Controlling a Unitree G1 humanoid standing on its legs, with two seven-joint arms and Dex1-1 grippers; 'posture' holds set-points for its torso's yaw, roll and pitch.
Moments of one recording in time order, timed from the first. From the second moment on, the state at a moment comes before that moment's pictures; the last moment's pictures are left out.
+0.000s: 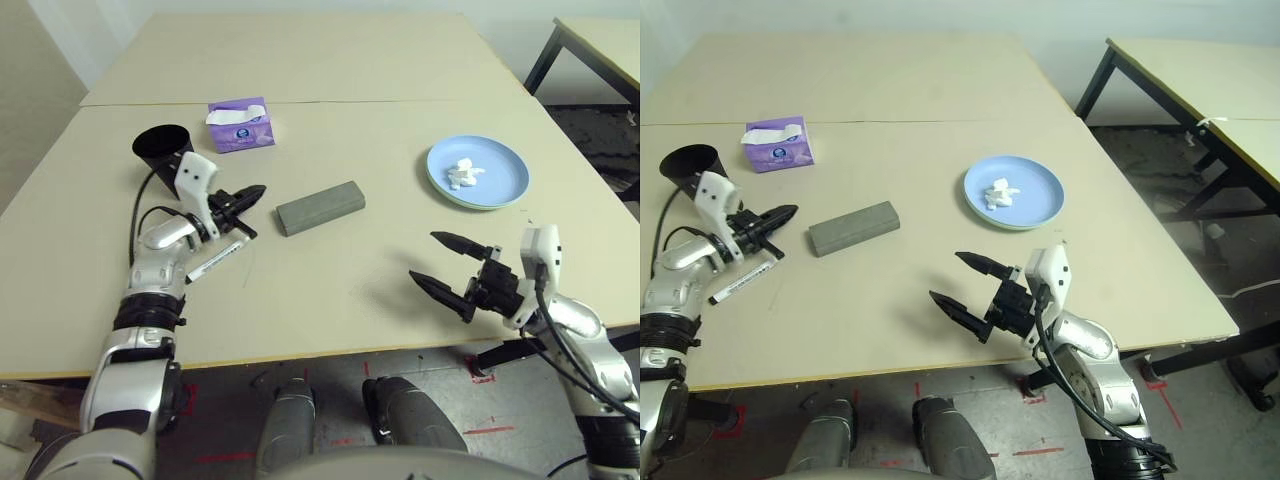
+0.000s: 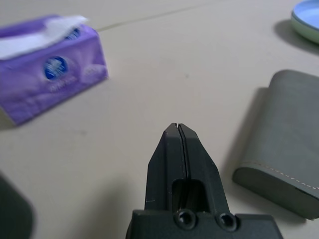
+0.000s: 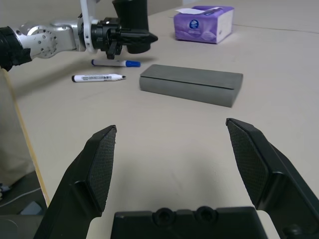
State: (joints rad) left arm -0.54 0.58 0.17 0.56 -0.25 0.00 -0.83; right arm 0.01 -0.43 -0.03 -0.21 0.47 0.10 0.96
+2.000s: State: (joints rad) left arm -0.63 1.28 -0.36 -0.03 -0.20 0.96 -1.50; right arm -0.15 -0.47 0.22 -0.13 0.43 -0.09 1.29
